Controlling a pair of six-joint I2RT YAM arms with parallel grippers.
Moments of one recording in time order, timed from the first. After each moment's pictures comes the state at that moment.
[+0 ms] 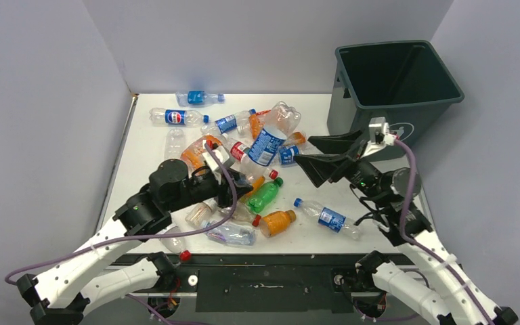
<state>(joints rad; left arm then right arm) -0.86 0.86 0.94 -0.27 0.26 -0.19 0.57 0.73 0.76 0.34 -0.35 0.61</state>
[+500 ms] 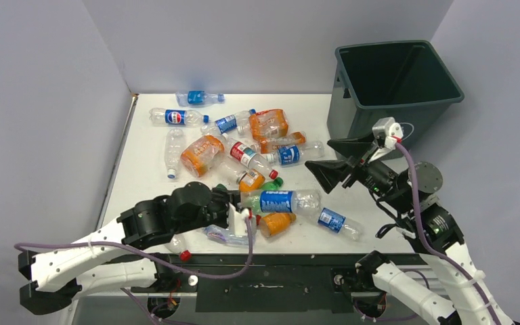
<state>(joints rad) -1.11 0.83 1.00 -0.65 -0.06 0.65 0.57 0.68 1.10 -0.30 -0.27 0.23</state>
